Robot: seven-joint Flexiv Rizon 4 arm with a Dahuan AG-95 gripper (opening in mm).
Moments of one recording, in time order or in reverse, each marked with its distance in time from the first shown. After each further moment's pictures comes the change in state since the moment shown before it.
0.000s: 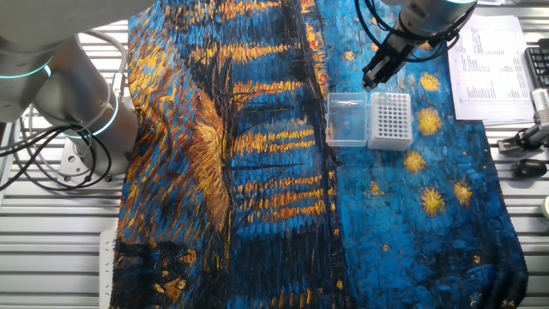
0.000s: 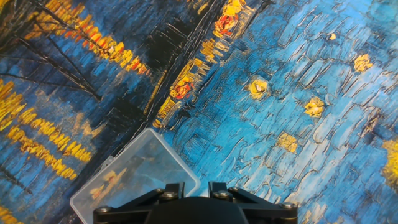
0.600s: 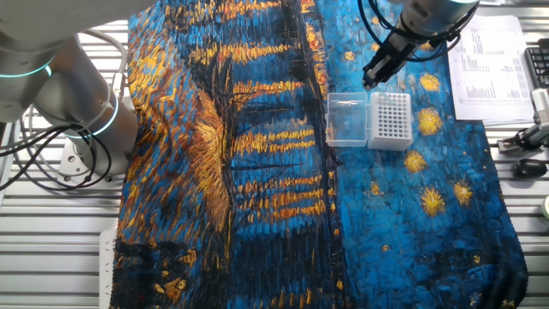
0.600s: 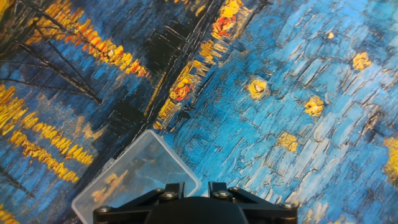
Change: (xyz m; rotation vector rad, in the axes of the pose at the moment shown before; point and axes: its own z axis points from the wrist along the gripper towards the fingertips) arm -0.001 0.000 -0.001 -0.008 -0.008 0.032
